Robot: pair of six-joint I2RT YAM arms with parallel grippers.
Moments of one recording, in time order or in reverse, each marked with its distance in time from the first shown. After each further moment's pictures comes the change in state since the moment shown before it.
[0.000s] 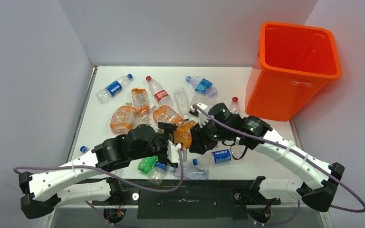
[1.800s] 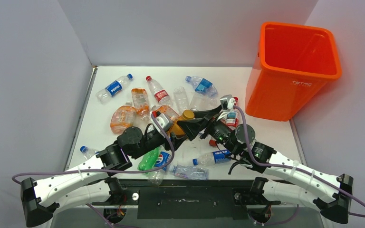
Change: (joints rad) left arm 0.084 -0.057 -0.251 0.594 -0.067 -0.764; right arm 0.121 -0.269 -0.460 1.089 0.459 0.264
